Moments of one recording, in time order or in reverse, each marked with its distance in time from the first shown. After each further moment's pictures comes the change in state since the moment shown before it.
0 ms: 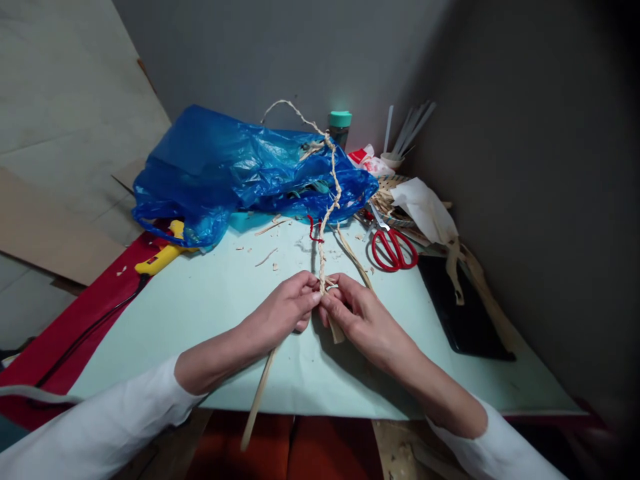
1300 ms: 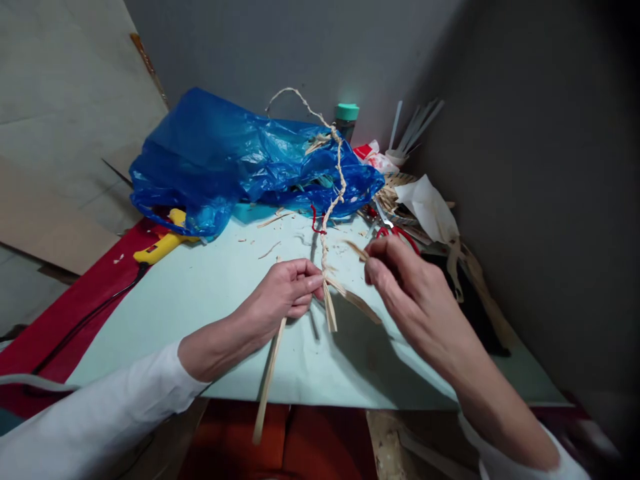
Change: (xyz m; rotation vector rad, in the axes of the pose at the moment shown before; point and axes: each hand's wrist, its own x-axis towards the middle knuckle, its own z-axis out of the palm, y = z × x) left_hand -0.002 0.008 -0.005 -0.210 0.088 -0.018; right_hand -0.010 -0.046 -0.032 -0.564 0.348 -0.159
